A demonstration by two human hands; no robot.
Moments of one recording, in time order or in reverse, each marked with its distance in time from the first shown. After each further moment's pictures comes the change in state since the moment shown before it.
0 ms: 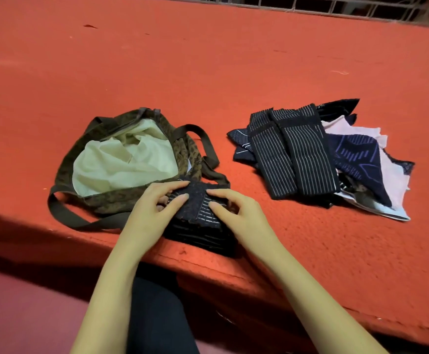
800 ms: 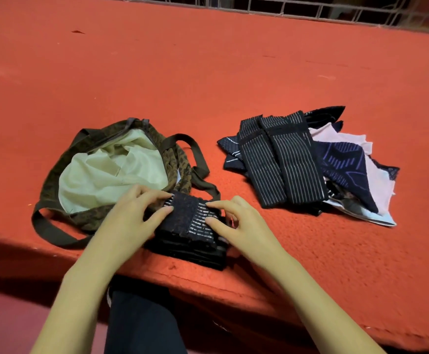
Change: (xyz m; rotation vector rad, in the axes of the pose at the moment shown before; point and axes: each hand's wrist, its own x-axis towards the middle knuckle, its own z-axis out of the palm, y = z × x) left_hand 0.007 0.014 -0.025 0.431 -0.089 0.135; right_hand 0.000 0.007 -0.021 -0.316 -0.034 -0.092
